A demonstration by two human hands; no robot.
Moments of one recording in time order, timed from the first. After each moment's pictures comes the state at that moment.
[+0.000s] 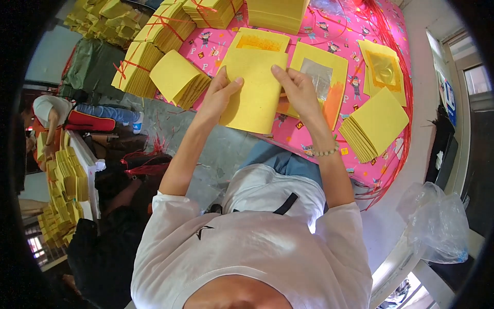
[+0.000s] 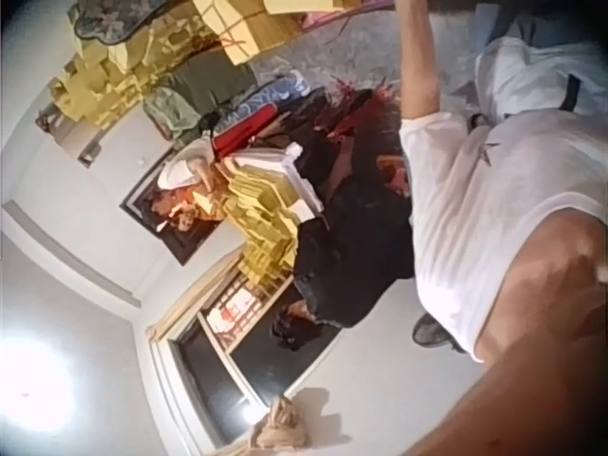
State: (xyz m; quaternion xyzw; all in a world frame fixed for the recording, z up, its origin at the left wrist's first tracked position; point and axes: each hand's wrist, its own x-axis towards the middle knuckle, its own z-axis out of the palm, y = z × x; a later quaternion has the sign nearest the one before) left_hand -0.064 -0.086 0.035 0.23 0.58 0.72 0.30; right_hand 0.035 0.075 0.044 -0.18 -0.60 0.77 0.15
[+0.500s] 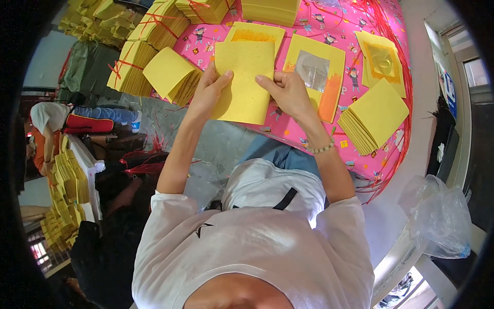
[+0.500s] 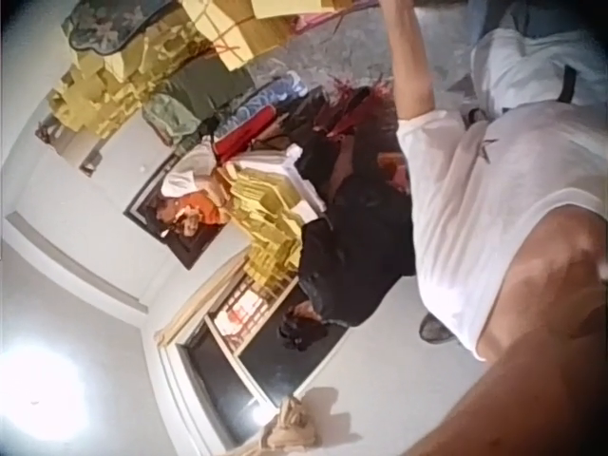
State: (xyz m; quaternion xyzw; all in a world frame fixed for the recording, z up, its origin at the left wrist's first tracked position) left_hand -0.069 -0.088 0.038 0.24 0.60 0.71 0.28; right_hand 0.042 0.069 0.032 -0.17 -0.67 0.72 0.05
